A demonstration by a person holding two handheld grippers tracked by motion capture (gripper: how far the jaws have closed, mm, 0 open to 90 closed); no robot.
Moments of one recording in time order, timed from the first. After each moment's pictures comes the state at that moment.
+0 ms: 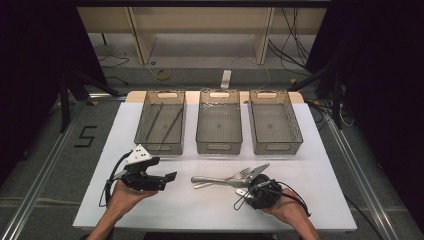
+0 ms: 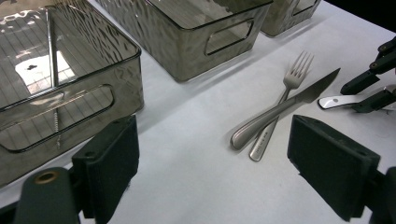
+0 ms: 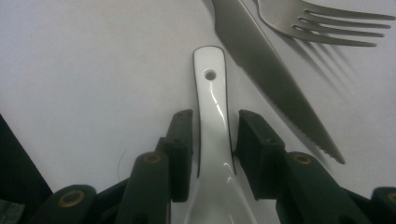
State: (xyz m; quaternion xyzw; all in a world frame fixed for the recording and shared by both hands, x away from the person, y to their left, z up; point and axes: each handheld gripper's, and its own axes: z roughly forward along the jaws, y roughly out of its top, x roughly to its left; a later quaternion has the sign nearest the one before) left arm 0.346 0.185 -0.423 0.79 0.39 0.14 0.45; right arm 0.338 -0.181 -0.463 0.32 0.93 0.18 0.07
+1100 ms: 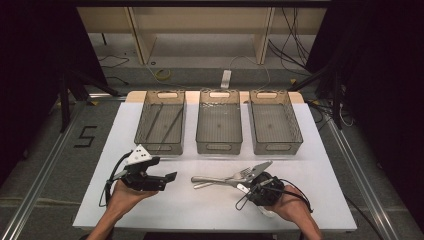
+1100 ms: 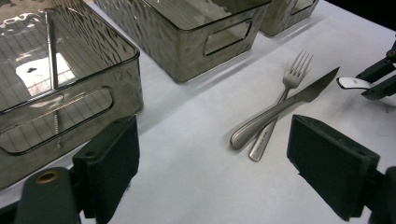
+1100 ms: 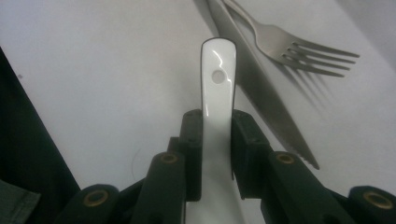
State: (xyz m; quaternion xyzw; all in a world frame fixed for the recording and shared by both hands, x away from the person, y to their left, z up) left arm 0.344 0.184 -0.422 0.79 0.39 0.14 0.45; right arm 0.335 -0.184 -0.441 0.29 0.93 0.21 0.07
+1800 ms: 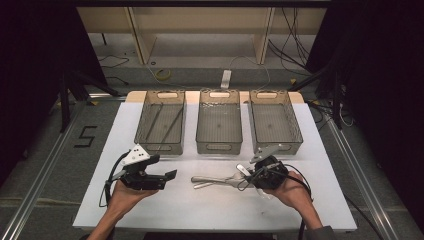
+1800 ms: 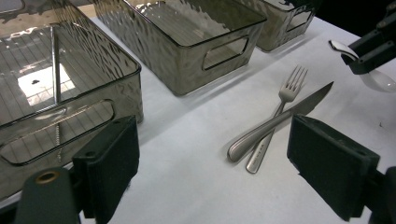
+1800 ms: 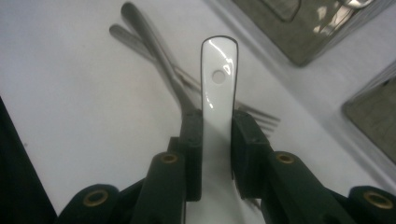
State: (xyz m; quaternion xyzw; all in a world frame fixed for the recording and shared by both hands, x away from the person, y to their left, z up) left arm 0.343 0.186 -0.419 0.78 0.39 0.14 0.48; right arm 0.361 -0.190 -0.408 0.30 0.91 0.28 0.10
